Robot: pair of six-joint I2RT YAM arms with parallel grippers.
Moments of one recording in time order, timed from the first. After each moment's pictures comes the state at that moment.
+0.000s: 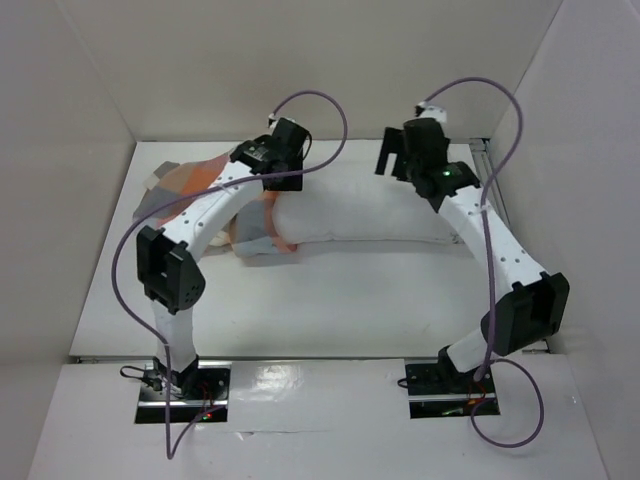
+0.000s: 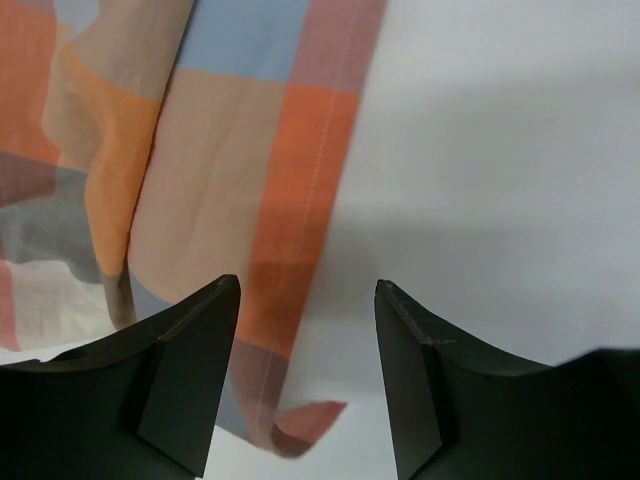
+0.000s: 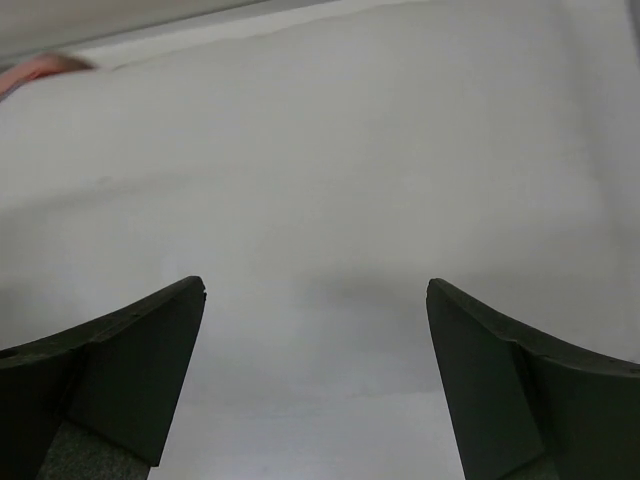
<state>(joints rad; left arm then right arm) -0.53 1.91 1.95 -0.92 -0.40 -0.43 0.38 1.50 1.50 -0.55 0.33 0.36</state>
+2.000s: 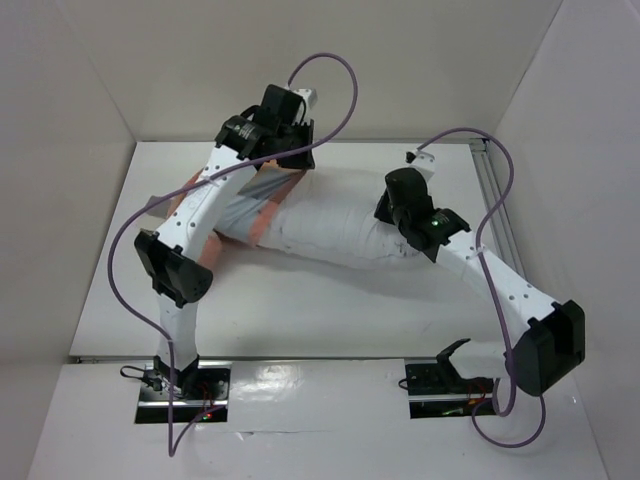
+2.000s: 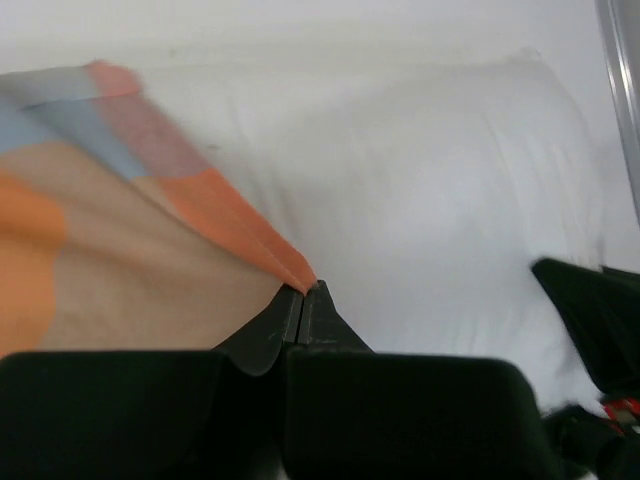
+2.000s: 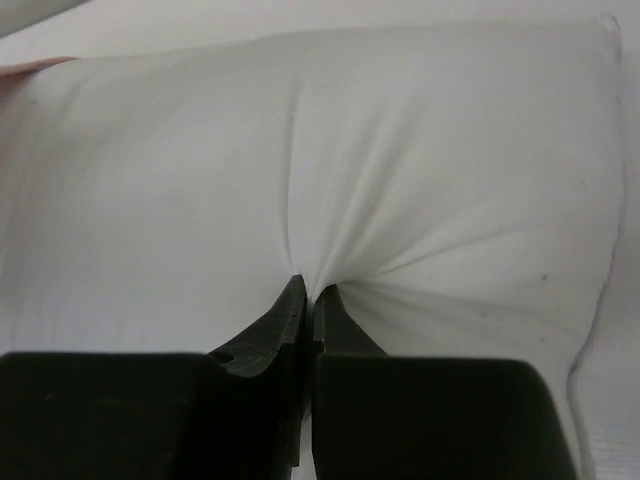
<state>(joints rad) -0.54 2.01 2.34 -1.05 0.05 -0.36 0.52 1.28 1.11 -0.40 0.39 0.63</state>
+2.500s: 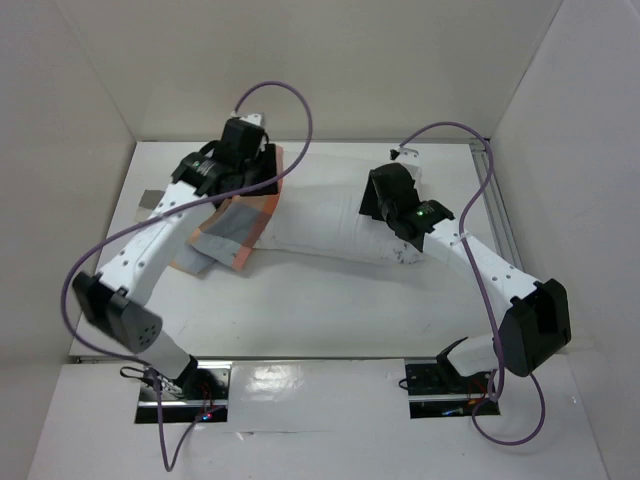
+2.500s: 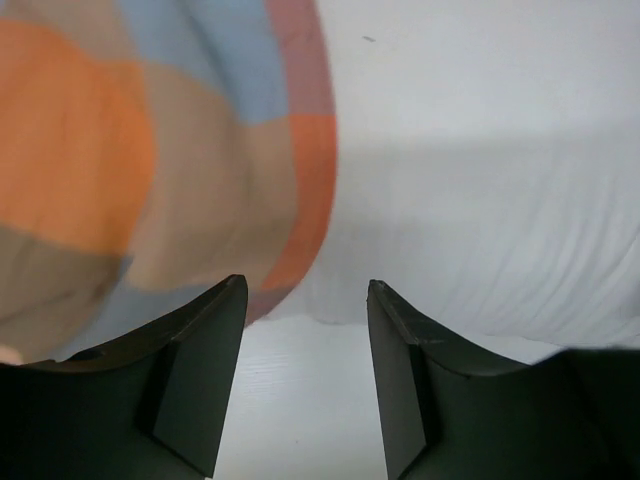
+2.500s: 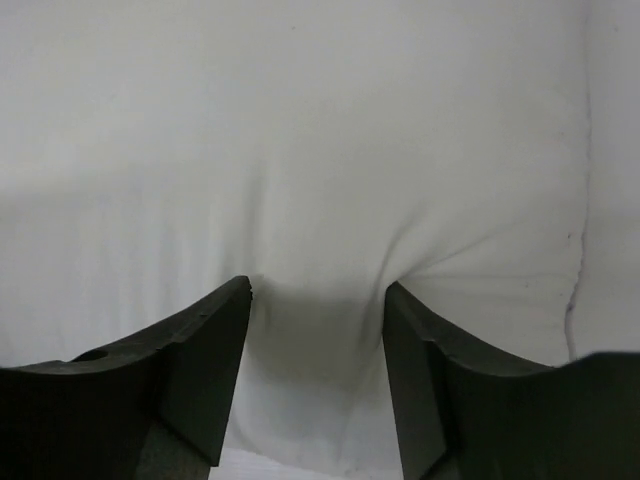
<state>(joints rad) -0.49 1.65 1.81 -0.92 -0.20 -0.41 0.54 1.39 1.15 -0.40 0.42 0.57</state>
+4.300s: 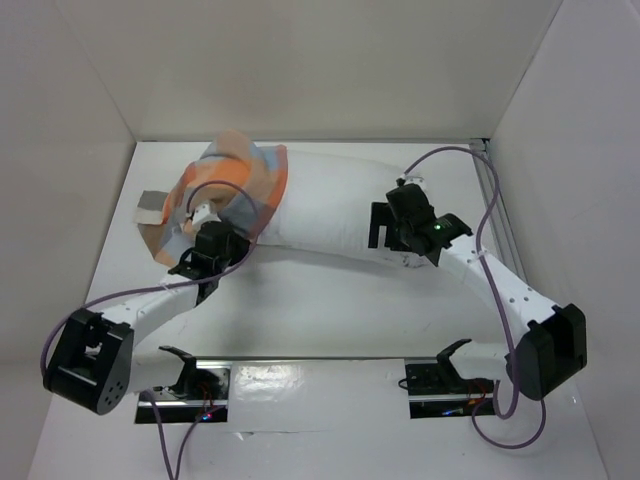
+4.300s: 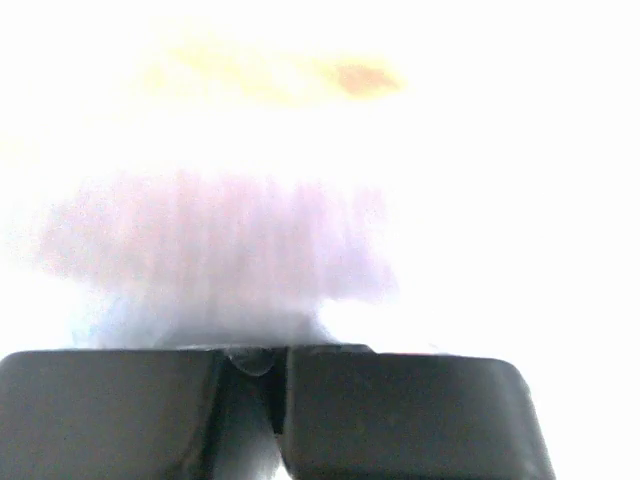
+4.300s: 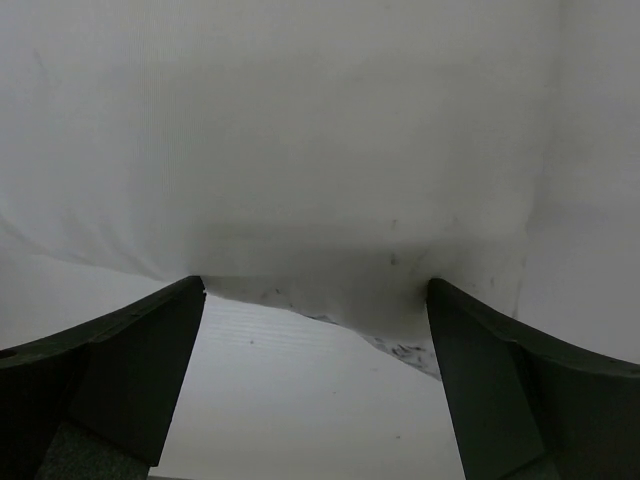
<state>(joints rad) -0.34 1.24 0.51 0.17 -0.24 -0.82 0.49 1.23 1.06 -0.69 0.26 0.47</state>
